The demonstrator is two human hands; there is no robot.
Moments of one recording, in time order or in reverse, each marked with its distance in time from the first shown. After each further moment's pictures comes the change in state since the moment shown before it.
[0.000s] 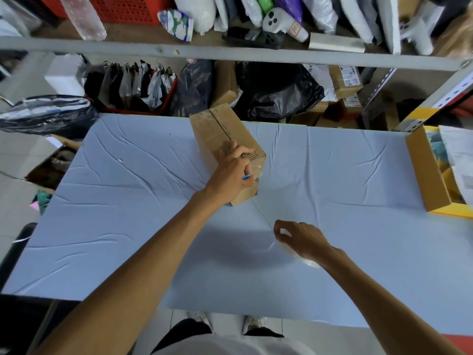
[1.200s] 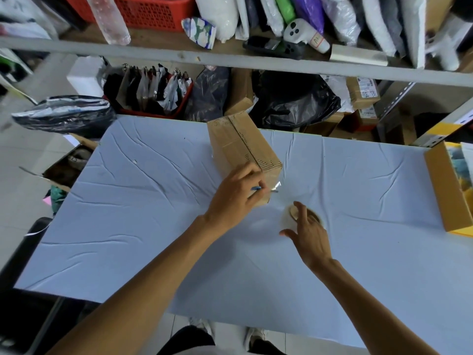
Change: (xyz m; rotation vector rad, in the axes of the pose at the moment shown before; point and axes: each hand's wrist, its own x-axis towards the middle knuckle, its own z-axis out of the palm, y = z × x) left_hand -0.031 -0.014 0.002 0.001 0.353 0.316; right_hand 0.030 -0.015 0.015 0.107 0.419 0.061
